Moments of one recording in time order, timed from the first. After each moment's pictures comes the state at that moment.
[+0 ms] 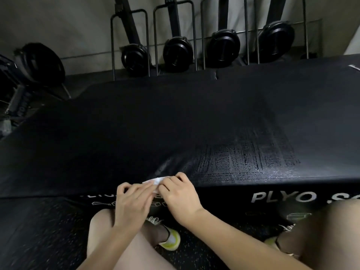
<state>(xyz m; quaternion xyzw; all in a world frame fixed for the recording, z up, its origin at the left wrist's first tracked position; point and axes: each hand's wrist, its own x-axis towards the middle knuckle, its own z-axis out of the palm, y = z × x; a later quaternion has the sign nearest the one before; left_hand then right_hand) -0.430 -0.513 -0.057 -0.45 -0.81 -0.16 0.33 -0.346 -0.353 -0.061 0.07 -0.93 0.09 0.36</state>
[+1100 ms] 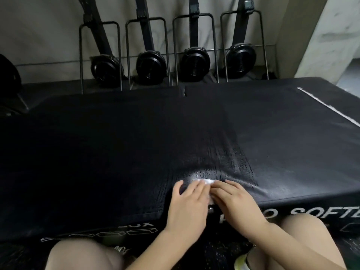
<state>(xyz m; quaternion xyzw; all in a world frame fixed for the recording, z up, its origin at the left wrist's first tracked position) -0.326 -0.289 -0.021 -0.55 -0.82 -0.07 0.11 -0.221 -0.136 -0.048 -0.07 -0.96 0.11 0.25</state>
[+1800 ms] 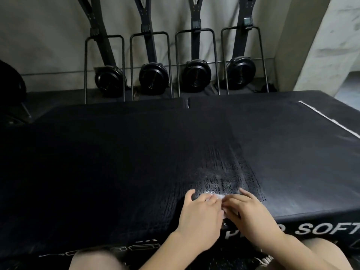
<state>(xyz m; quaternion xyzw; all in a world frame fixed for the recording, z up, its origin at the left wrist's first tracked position) -0.337 -0.276 -0.001 -0.57 -0.81 -0.08 0.03 -0.224 -0.118 -0.051 -0.11 -0.96 0.13 0.23</state>
